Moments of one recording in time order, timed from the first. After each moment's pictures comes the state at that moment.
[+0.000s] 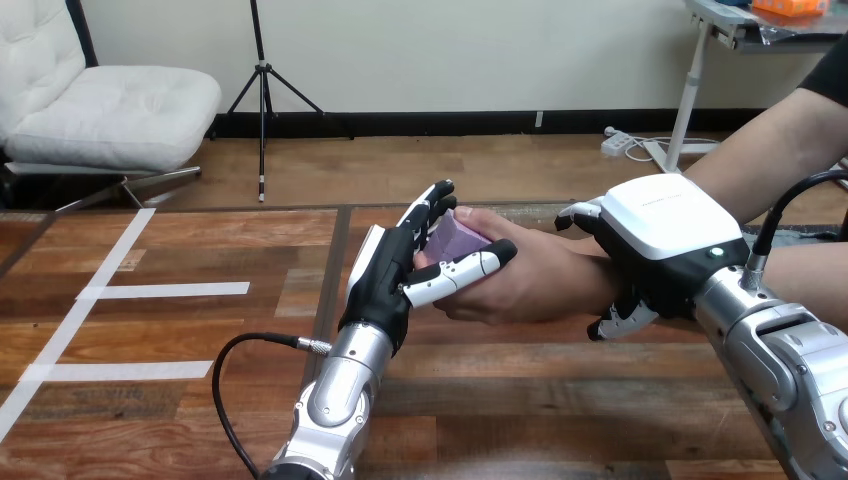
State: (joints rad) left arm -0.63 -0.07 0.01 1.21 0.09 -0.61 -0.04; right arm -0.32 -0.64 0.26 0.09 -0.93 -0.05 0.20
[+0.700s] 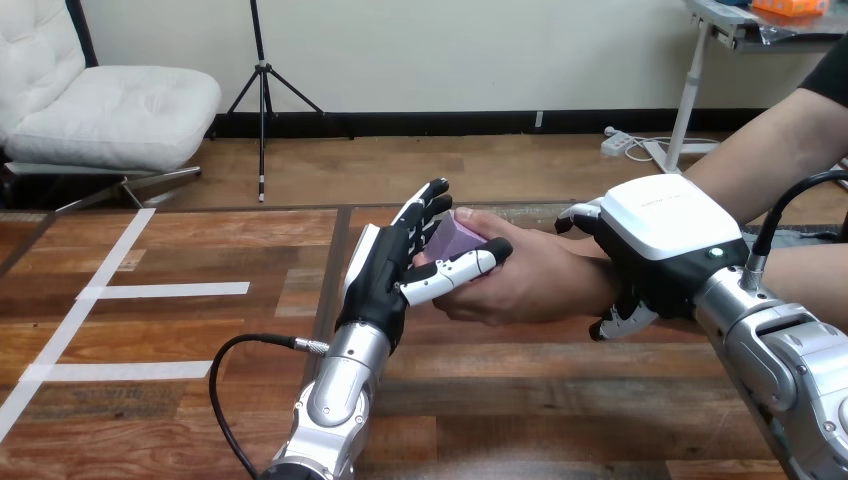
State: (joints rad) left arm -0.63 -0.07 0.01 1.21 0.09 -0.61 0.00; right arm -0.32 -0.64 0.26 0.10 -0.93 -0.05 0.20
